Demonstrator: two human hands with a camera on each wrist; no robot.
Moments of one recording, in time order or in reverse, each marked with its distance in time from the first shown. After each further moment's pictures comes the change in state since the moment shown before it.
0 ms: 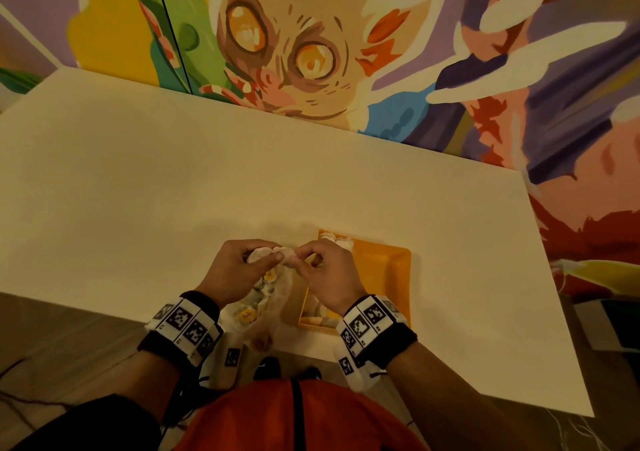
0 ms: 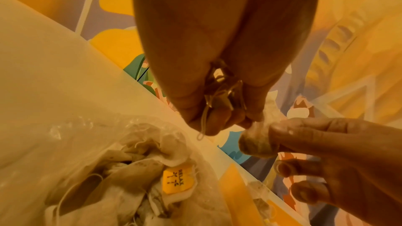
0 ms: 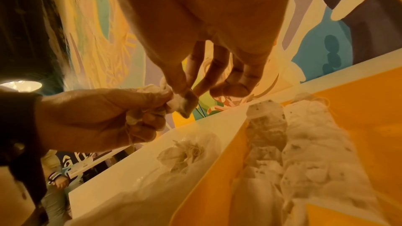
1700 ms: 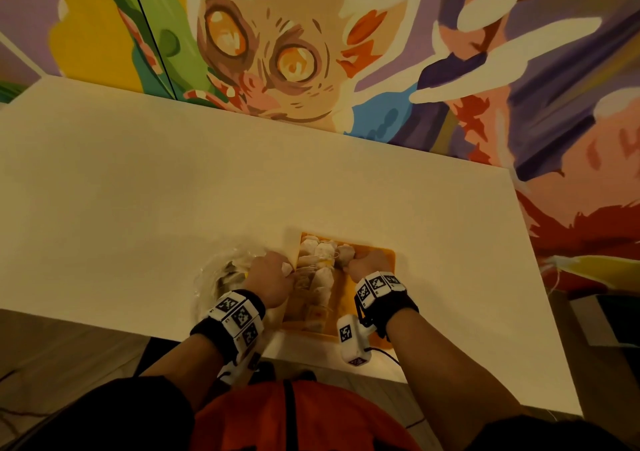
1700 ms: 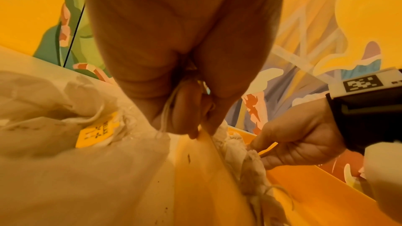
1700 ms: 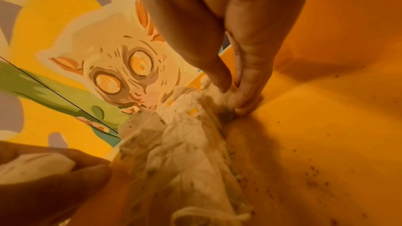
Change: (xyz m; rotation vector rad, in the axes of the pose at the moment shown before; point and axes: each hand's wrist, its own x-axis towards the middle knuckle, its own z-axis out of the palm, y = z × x) left_hand 0.040 -0.043 0.075 0.826 -0.188 -0.224; right_hand 0.035 0.100 -0.053 -0.018 0.073 0.806
